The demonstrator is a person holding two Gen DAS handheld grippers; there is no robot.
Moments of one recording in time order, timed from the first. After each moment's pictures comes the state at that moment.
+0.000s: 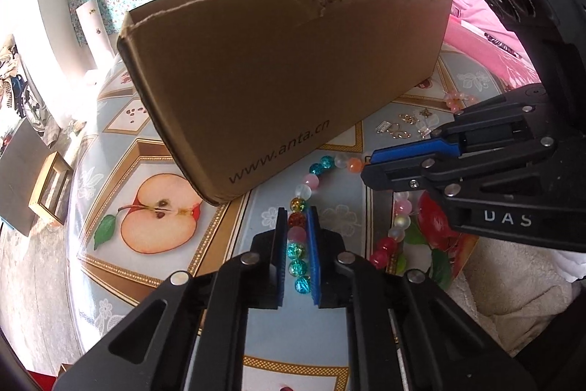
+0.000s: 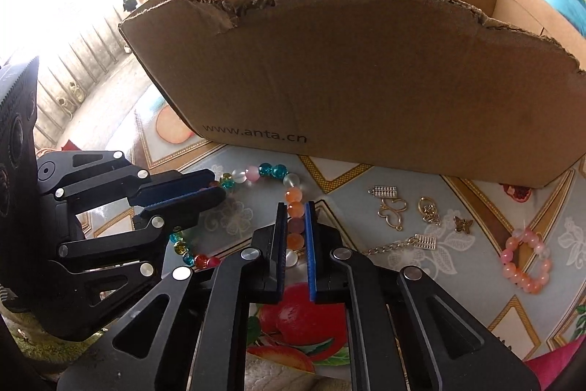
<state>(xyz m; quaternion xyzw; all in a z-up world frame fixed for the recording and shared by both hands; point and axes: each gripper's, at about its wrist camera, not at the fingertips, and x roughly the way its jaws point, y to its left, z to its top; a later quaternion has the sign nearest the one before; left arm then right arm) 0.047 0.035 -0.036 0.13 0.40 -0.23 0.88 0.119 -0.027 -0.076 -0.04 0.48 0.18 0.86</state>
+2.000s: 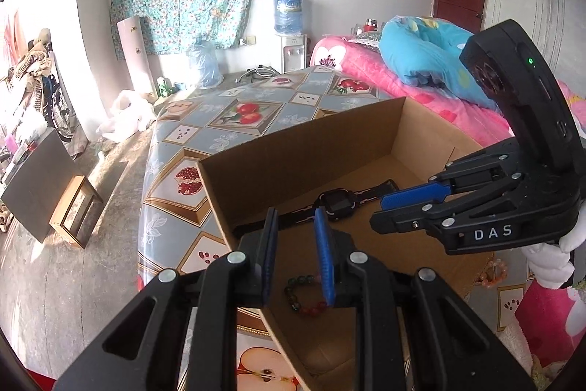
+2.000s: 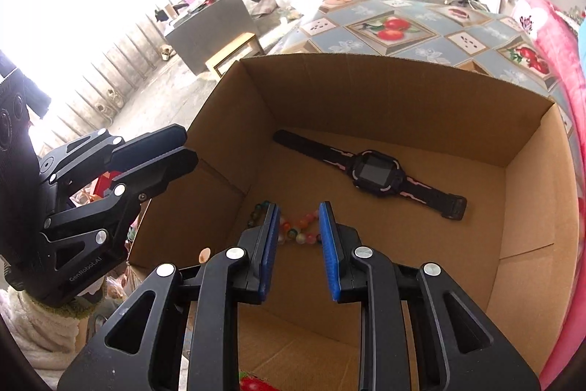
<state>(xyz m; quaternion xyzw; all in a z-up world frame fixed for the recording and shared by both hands) 0.158 0.054 0.087 0.07 0.34 -0.17 0.92 0.230 -0.045 0.035 -0.03 0.50 0.28 0.82</state>
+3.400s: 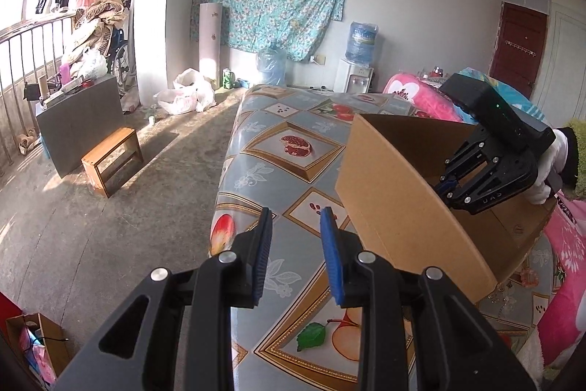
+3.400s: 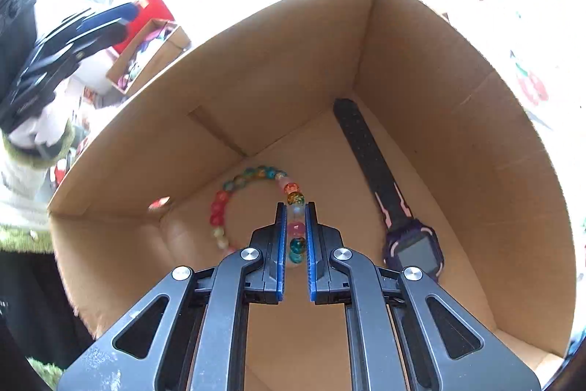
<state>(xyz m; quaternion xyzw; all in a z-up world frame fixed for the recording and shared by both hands) 0.118 0.184 0.041 -0.04 0.31 -0.07 0.95 0.272 0.038 -0.017 -0.30 0.54 0.42 0.66</state>
